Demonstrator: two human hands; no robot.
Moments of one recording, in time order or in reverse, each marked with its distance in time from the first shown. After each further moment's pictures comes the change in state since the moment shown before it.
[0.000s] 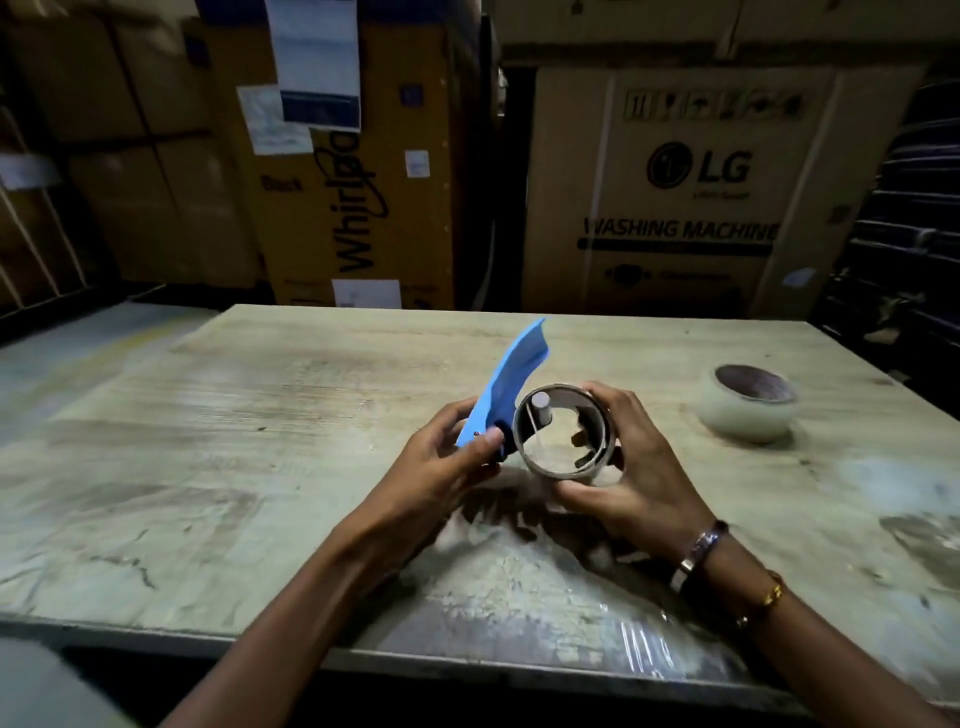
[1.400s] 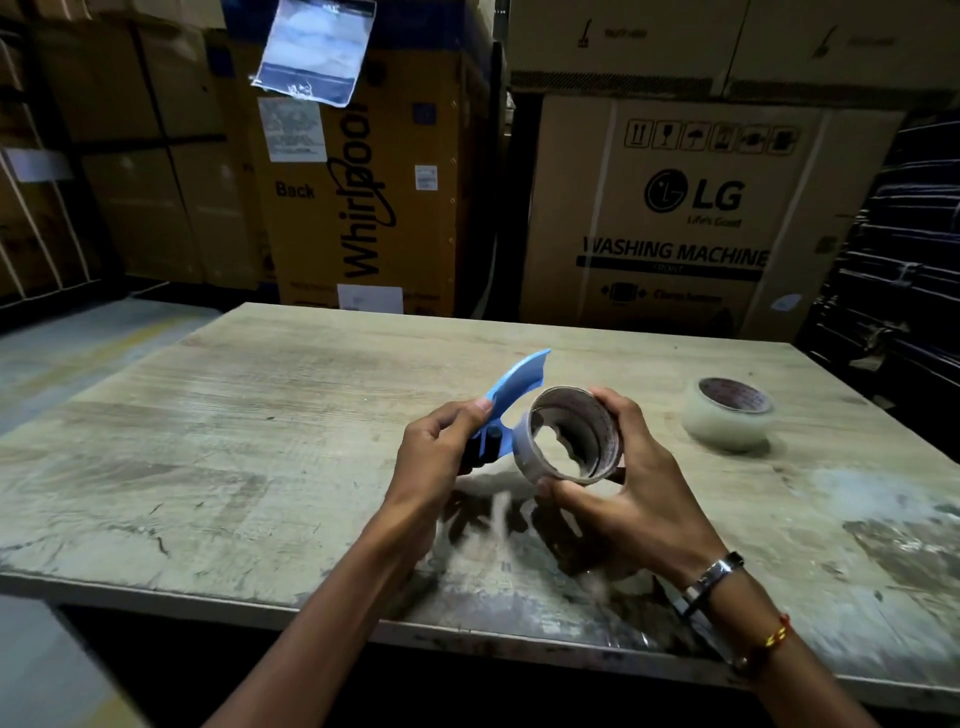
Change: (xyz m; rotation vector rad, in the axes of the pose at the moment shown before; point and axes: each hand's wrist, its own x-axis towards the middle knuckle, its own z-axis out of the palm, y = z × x) left_hand -0.006 0.008 0.027 0.052 0.371 0.072; right_hand -0.023 -0.035 -0.015 0.034 -0.015 0.116
